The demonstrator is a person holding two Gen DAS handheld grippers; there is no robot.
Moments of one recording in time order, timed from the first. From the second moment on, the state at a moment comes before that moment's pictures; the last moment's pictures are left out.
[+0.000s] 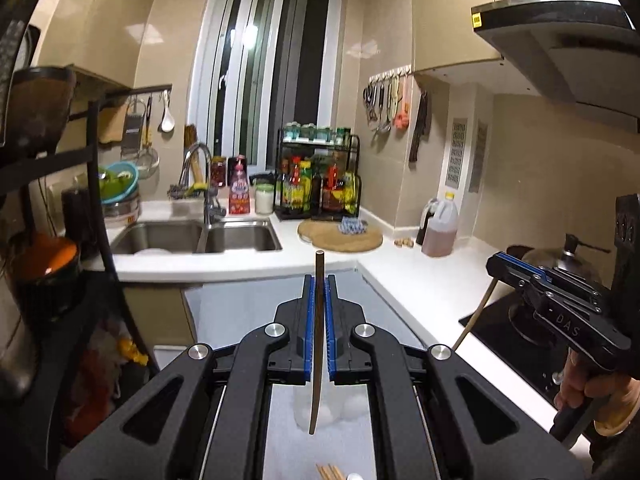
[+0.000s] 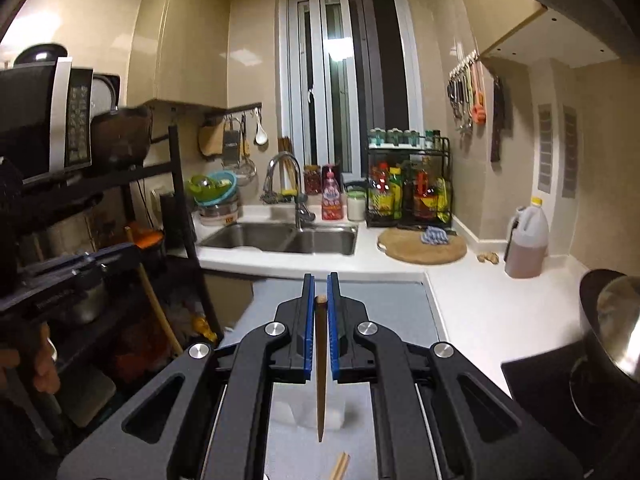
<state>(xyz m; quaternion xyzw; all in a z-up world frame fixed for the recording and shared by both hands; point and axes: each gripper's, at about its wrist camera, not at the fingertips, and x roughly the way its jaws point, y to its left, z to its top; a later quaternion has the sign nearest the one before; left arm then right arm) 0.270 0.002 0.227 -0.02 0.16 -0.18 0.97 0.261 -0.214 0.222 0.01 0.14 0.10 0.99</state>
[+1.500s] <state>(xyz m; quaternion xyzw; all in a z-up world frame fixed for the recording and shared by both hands) 0.257 -0.015 0.137 0.01 0.20 -0.08 0.98 0.255 -0.216 0.141 0.07 0.23 0.10 0.97</state>
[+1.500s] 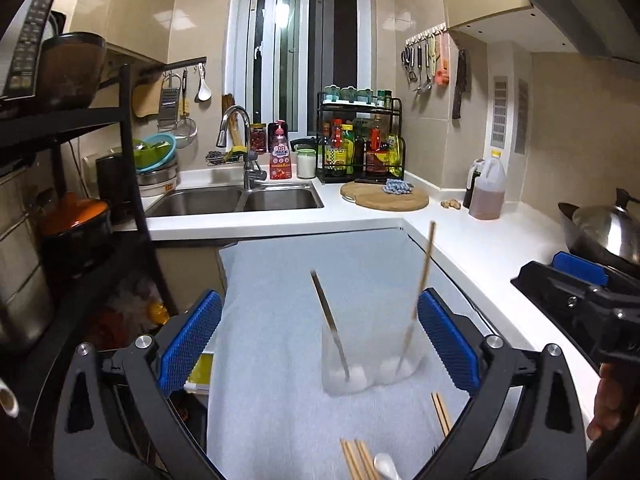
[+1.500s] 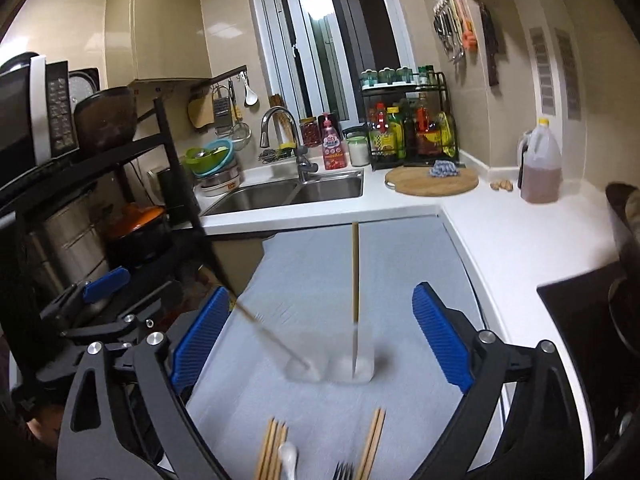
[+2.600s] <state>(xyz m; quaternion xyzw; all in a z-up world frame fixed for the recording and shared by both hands) 0.069 0.000 -0.017 -0.03 0.28 -0.06 0.96 0.044 -0.199 -0.038 0.00 0.32 0.00 0.95</state>
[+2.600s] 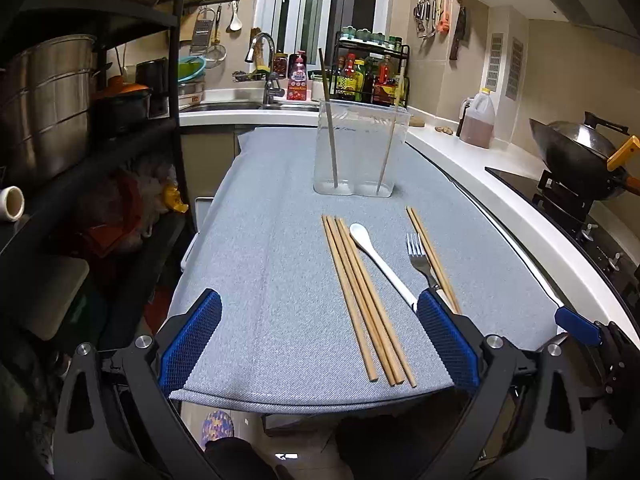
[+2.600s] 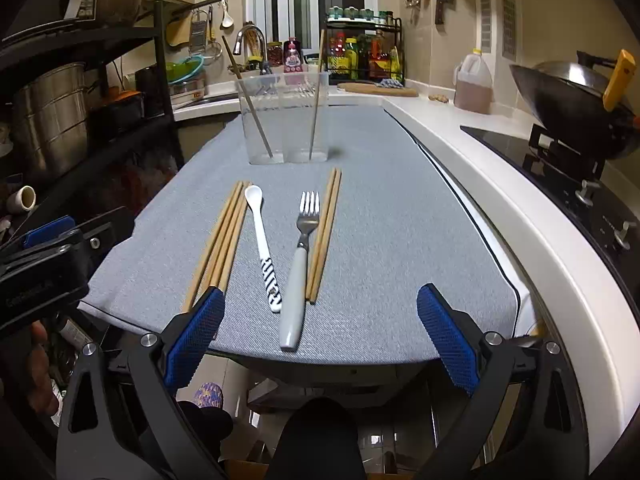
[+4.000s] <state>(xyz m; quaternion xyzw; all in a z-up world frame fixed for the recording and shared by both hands) 0.075 -0.004 -0.078 -0.03 0.33 -0.07 0.94 0.099 -0.224 -0.092 0.00 0.34 -0.01 0.94</state>
